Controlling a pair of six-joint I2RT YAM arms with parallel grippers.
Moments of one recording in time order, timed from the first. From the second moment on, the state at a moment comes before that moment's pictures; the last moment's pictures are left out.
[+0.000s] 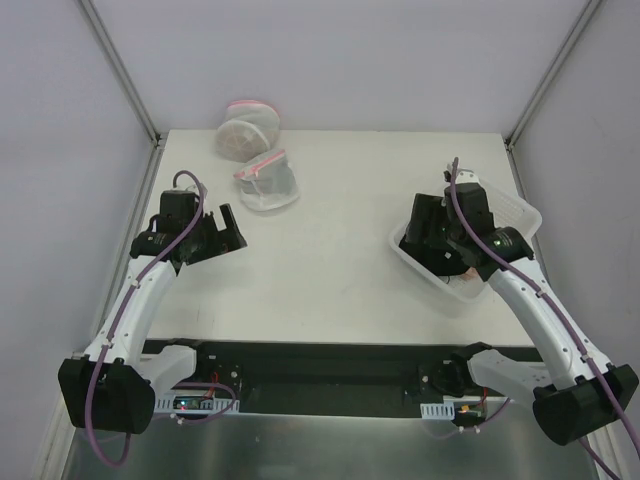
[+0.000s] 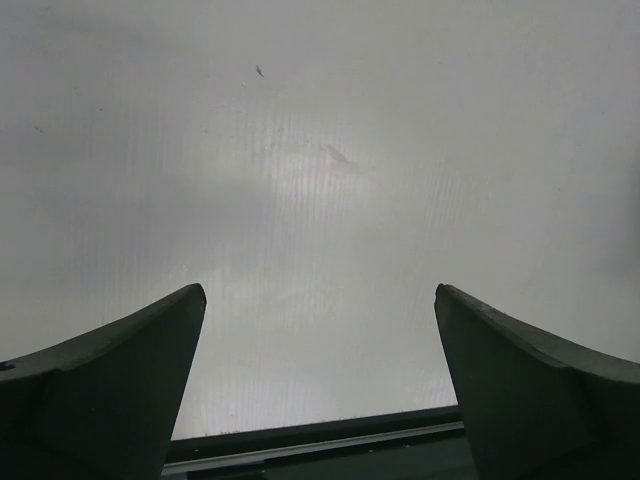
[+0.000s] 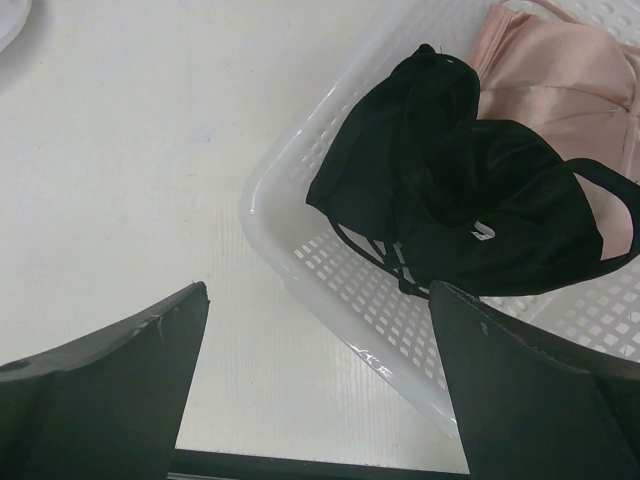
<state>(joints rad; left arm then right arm) -0.08 1.04 0.88 -0.73 0.18 -0.41 0.41 1.05 1.07 -0.75 0.18 0.39</state>
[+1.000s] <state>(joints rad) -0.34 1.81 1.63 -0.60 -0.17 -0.09 0.58 0.92 0.99 -0.76 0.31 0.42</state>
